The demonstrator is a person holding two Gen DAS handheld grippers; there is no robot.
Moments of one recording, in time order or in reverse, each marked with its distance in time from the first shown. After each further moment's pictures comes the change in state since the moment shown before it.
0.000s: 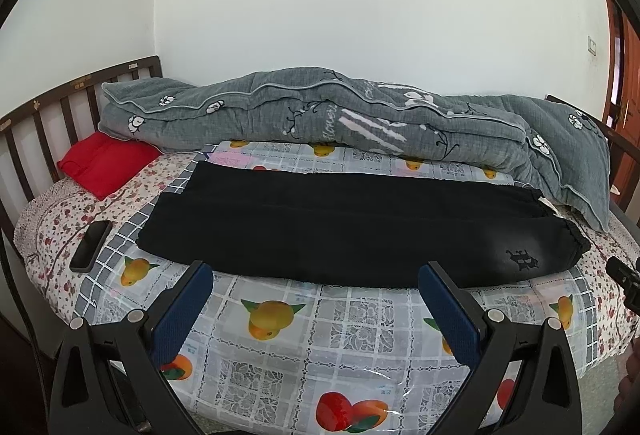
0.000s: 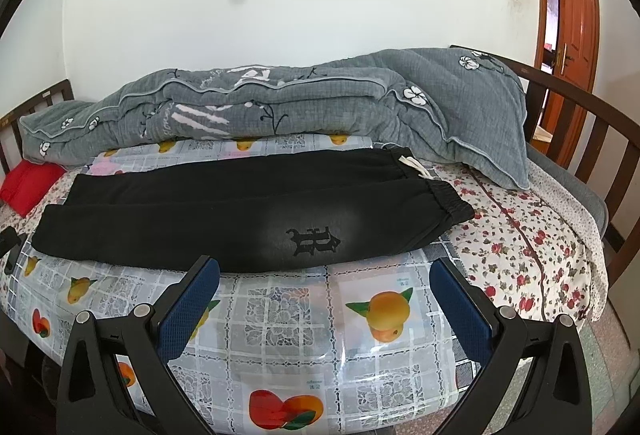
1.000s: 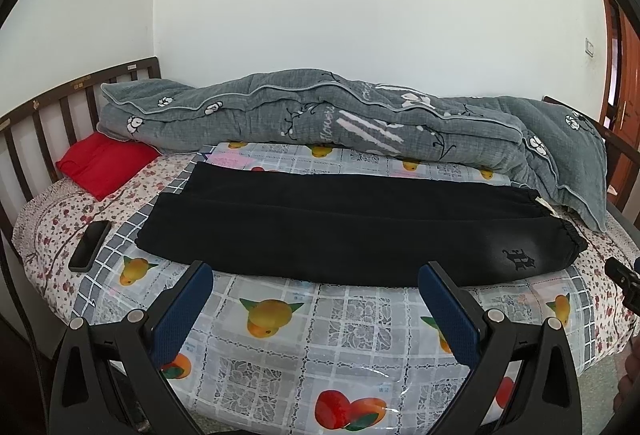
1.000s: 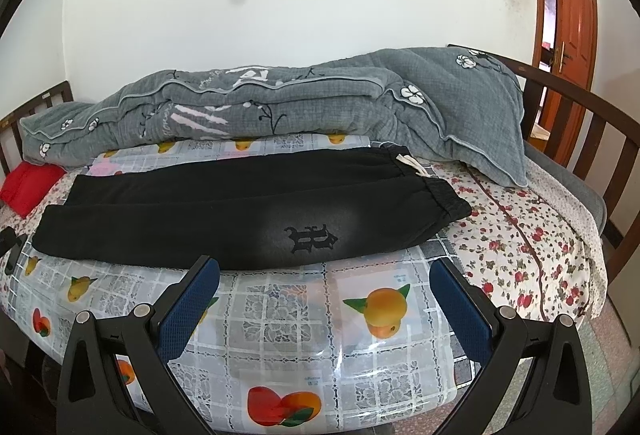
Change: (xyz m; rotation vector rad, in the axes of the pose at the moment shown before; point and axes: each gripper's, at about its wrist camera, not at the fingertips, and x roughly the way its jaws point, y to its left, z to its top) left arm -0.005 -0.003 0.002 -0.002 -0.008 -0.003; right arm -0.006 -0.003 -0.004 0.011 -0.004 0.000
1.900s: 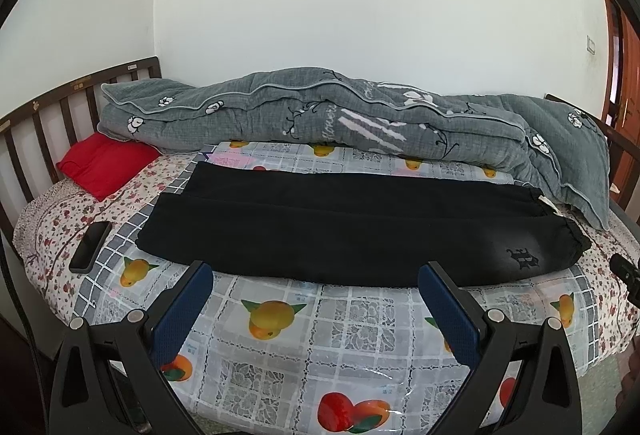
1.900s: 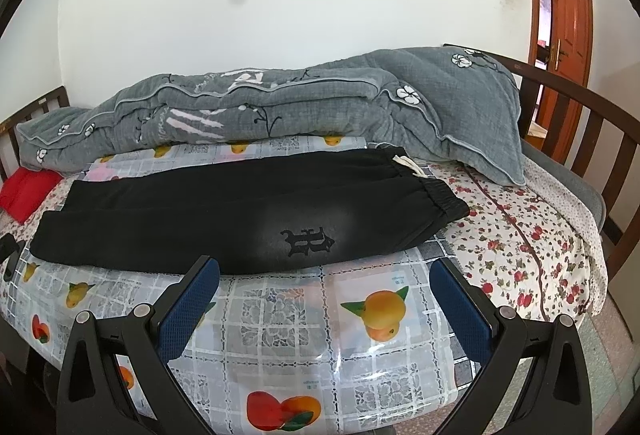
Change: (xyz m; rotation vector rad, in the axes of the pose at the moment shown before) left arm -0.003 0.000 -0.001 -0.001 0.000 0.002; right arm 0.002 -0.004 0.002 0.017 -0.008 -0.008
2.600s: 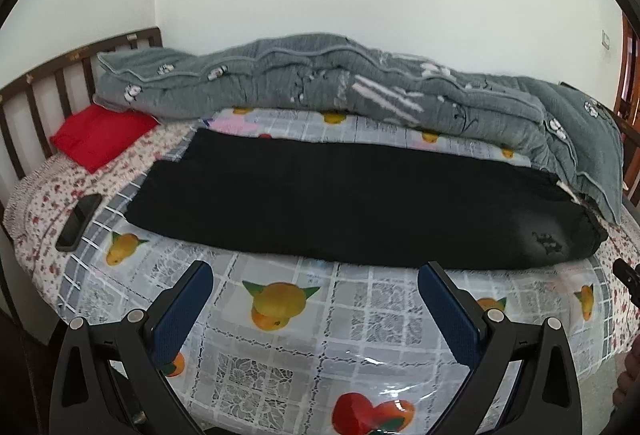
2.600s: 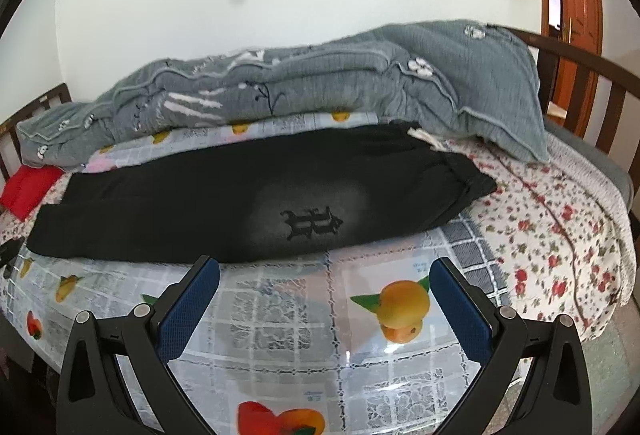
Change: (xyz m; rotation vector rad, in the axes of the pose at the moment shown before) left arm 0.062 0.028 -0.022 -0.027 0.099 0.002; right arm 0.064 -0.008 -0.028 0.017 0.054 0.052
